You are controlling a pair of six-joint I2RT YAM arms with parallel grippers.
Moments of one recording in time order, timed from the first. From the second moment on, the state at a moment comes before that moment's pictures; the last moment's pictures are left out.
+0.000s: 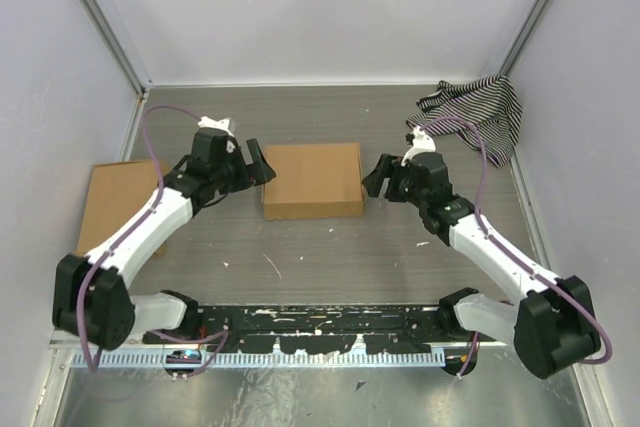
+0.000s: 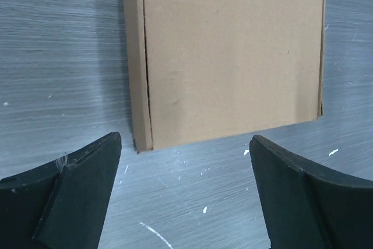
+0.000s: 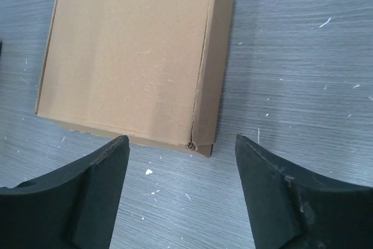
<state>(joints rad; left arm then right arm) -0.38 1.32 0.93 -0.32 0.10 -0.58 0.39 1.12 0.66 -0.03 -0.08 0.48</state>
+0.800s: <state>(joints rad) -0.38 0.90 0.77 -0.57 -0.12 -0.54 0.39 1.01 0.66 -0.16 0.06 0.46</state>
